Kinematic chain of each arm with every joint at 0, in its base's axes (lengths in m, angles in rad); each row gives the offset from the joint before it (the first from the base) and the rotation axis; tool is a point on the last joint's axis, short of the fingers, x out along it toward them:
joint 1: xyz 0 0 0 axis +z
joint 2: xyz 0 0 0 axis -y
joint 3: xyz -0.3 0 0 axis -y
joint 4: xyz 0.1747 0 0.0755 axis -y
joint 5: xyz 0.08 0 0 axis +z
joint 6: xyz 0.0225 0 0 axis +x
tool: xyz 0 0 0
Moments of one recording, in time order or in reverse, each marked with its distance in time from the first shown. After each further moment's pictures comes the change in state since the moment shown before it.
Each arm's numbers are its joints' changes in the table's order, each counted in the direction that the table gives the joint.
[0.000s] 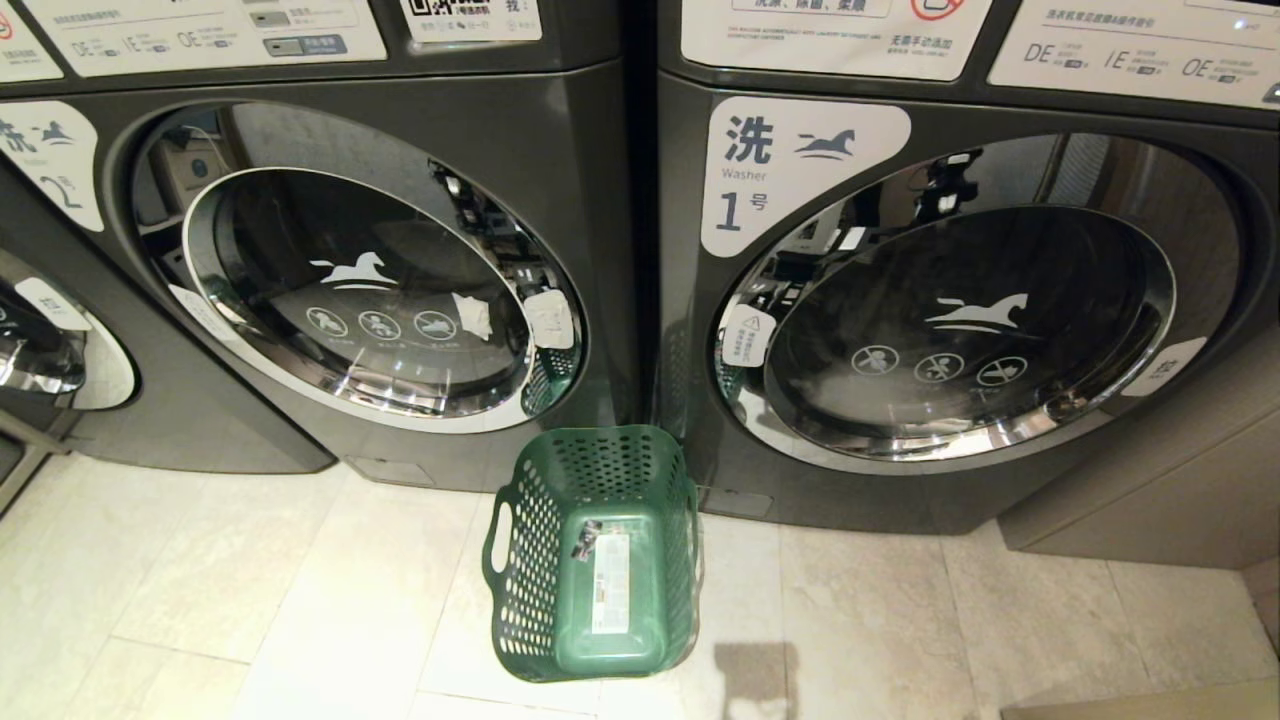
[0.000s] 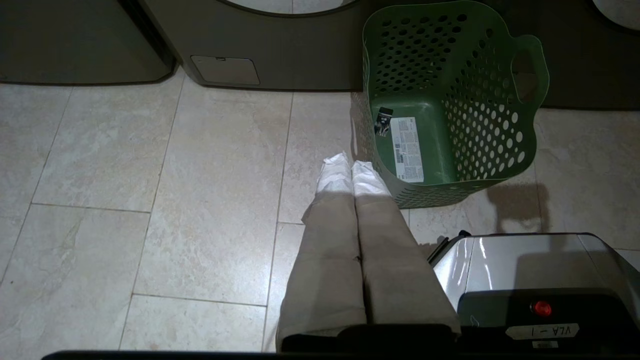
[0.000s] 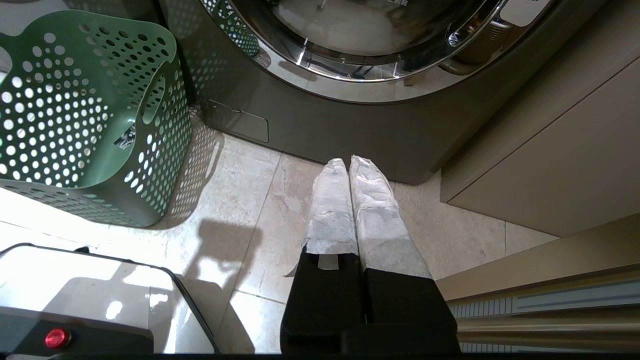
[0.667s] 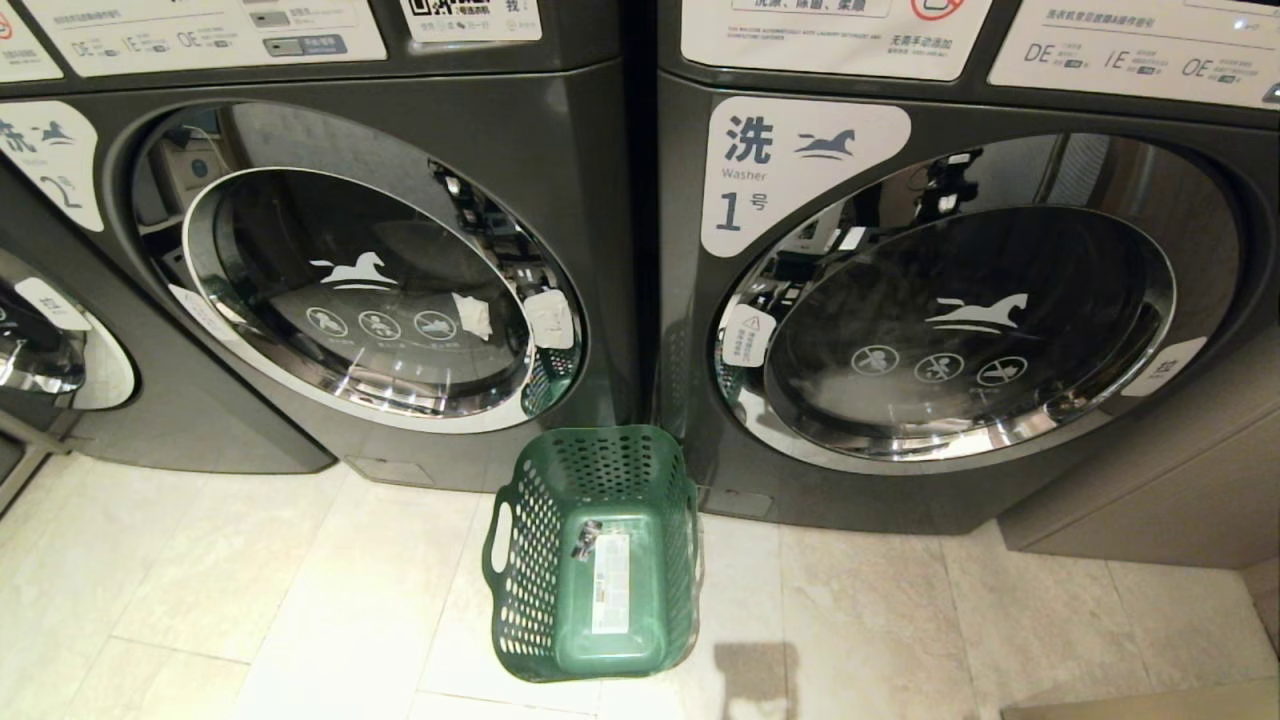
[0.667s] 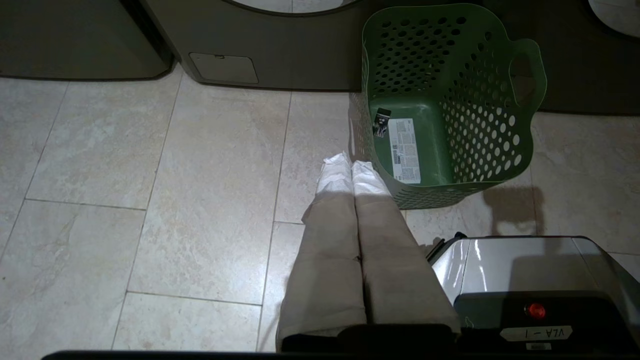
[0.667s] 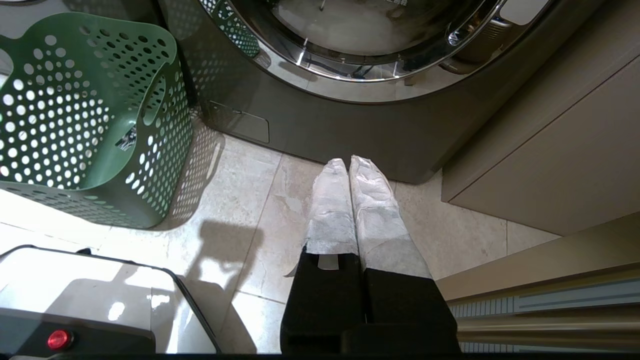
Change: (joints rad) left arm 0.000 0.000 0.001 -0.001 -0.001 -0.020; right arm 0.000 0.000 0.000 0.000 0.000 0.008
